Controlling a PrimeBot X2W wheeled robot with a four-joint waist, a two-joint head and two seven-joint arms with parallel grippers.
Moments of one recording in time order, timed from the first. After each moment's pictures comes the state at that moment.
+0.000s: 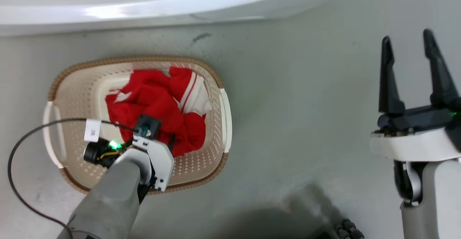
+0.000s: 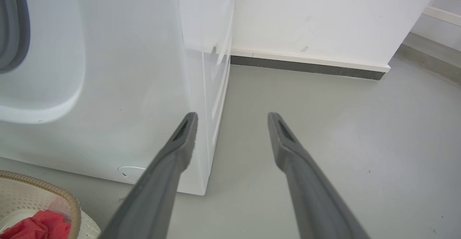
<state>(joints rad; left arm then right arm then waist) -0.81 0.19 -0.77 1.28 -0.48 -0.11 -0.21 -0.33 -0.05 -0.03 -0.08 0.01 0.13 -0.26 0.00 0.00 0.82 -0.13</state>
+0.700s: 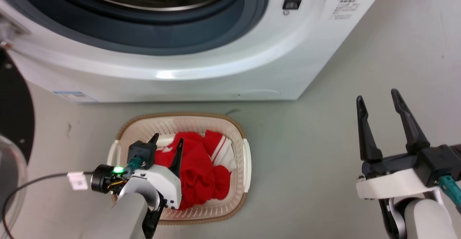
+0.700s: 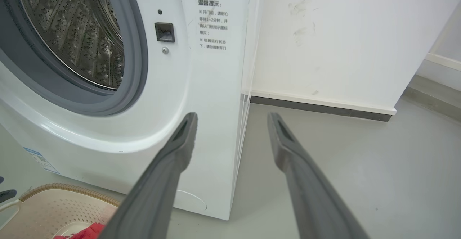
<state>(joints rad) -0.47 0.23 -0.50 0.75 -0.42 0.02 -0.26 -0.15 -0.05 0.01 -0.02 -0.03 0.13 -0.26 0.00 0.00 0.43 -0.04</state>
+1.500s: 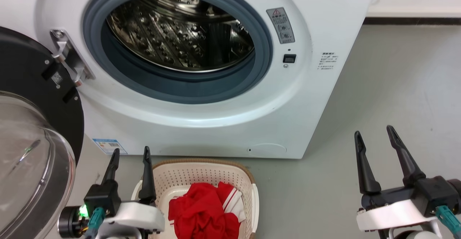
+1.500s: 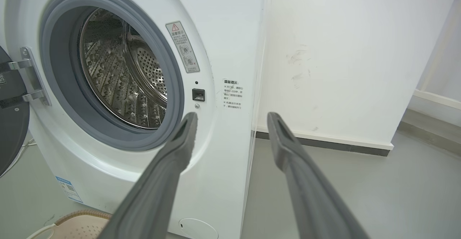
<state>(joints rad) -0.05 0.09 -0.06 0.17 -0.15 0.07 -0.26 0.00 -0.05 0.01 -0.04 0.00 0.13 -0.26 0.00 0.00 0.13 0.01</state>
